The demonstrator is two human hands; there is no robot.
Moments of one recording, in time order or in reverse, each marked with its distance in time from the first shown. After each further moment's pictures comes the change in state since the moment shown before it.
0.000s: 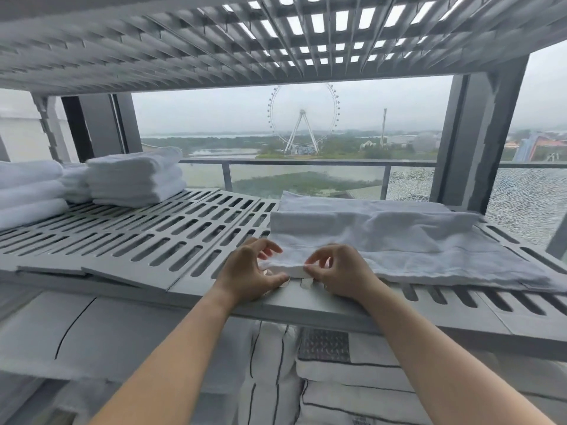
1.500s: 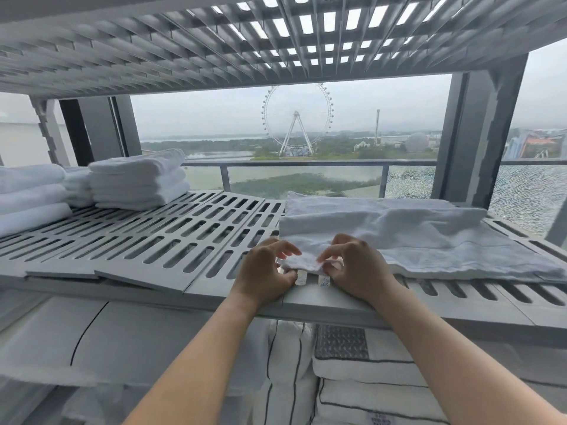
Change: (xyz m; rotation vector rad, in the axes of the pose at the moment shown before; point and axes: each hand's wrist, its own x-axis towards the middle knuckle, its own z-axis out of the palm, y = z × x) left_hand -0.004 0.000 0.001 -0.004 0.044 0.100; right_hand -0.005 -0.012 0.006 -0.253 0.111 -0.128
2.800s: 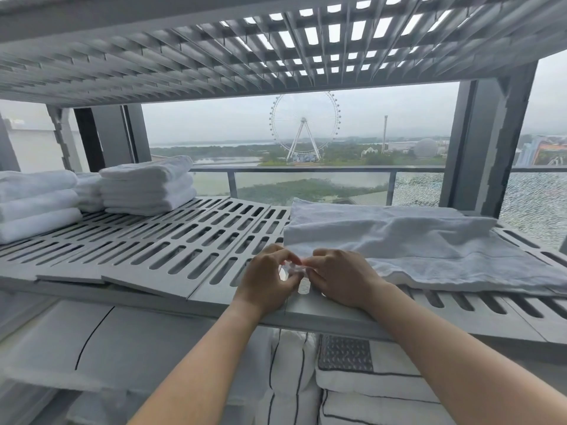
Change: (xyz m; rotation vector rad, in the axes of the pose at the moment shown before) left_hand 0.002 -0.001 0.002 0.073 0.036 -0.011; right_hand 0.019 -0.008 0.010 -0.166 -0.111 -0.327
